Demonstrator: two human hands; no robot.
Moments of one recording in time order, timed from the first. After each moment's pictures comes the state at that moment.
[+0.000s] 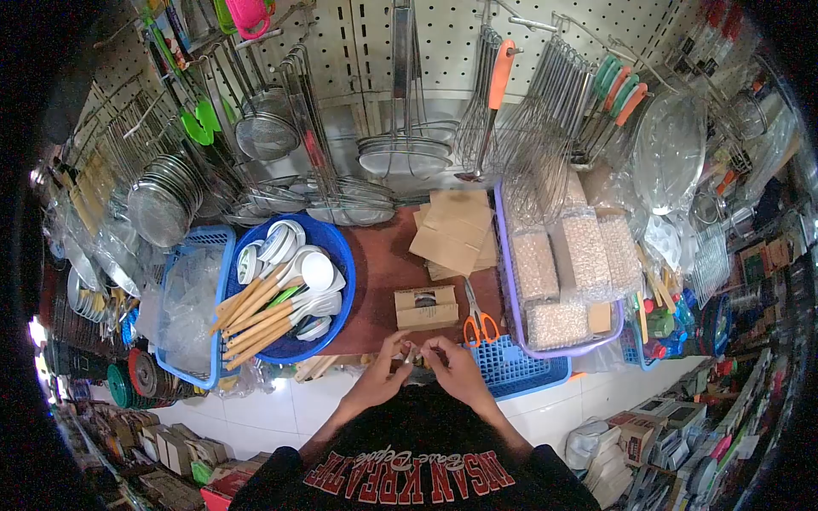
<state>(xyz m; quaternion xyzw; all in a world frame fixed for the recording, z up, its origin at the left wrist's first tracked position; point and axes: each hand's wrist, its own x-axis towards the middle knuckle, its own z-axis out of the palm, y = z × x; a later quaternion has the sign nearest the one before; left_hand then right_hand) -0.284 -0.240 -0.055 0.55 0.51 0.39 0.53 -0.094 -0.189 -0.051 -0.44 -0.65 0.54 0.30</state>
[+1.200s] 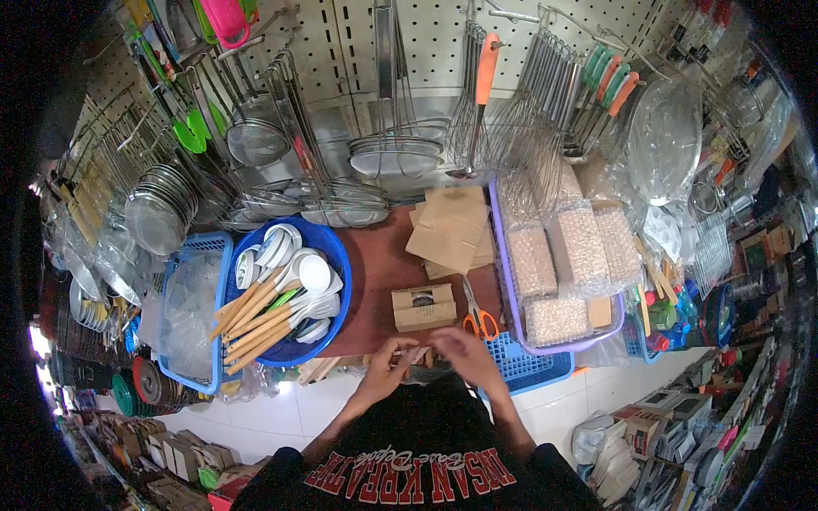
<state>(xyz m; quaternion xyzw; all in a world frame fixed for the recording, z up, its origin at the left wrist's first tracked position) -0.273 -0.233 -0.079 0.47 0.51 0.44 0.57 -0.070 -0.168 -0.066 -0.47 -0.61 0.57 0.28</state>
